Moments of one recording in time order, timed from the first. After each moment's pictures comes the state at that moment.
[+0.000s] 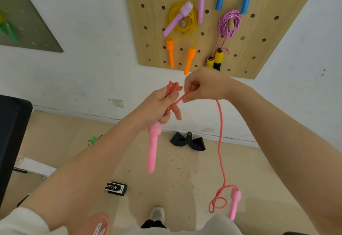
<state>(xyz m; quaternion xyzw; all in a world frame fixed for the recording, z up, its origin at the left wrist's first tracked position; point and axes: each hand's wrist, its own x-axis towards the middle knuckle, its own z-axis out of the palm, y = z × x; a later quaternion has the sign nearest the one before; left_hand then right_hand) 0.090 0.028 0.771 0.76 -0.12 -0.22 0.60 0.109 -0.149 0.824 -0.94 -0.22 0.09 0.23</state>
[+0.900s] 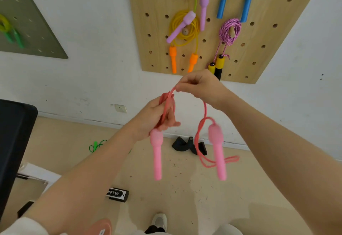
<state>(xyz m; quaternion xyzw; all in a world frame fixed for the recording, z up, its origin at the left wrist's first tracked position) 0.084 0.046 0.758 0.64 -0.09 -0.25 0.72 0.099 -0.124 0.815 -0.84 -0.14 0.04 0.52</state>
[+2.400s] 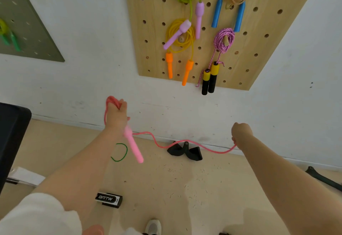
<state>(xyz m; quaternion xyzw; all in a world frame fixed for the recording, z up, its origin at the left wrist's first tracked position) 0.143 0.107 0.695 0.77 0.21 0.08 0.60 0.075 -0.230 0.703 -0.90 0.34 0.18 0.22</state>
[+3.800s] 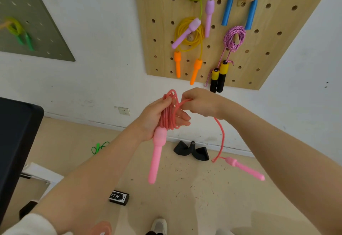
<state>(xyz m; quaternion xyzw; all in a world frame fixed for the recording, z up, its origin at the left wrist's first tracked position) 0.082 0.048 0.767 0.53 -0.06 -0.27 0.80 0.094 -0.107 0.821 -0.92 -0.11 0.20 0.32</state>
